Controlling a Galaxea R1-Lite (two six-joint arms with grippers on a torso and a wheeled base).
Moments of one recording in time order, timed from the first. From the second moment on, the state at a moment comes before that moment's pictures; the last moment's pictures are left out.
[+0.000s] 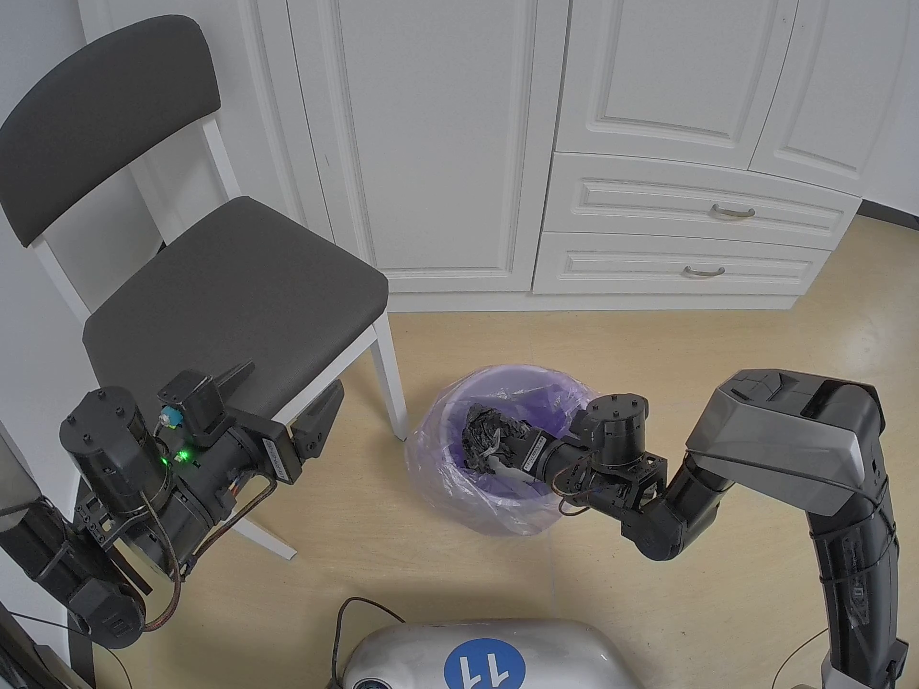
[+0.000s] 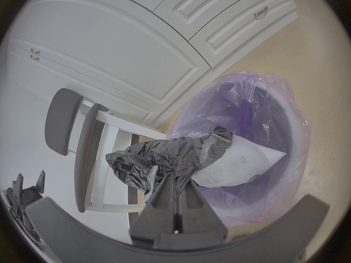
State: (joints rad) left arm -0.49 1.76 -0.25 -1.53 0.13 -0.03; right arm 0.54 2.46 -1.02 -1.15 0.08 0.82
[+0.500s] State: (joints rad) left arm -0.49 1.76 -0.26 -1.53 0.13 -0.02; right arm 0.55 2.49 -1.08 -1.09 0.08 0.80
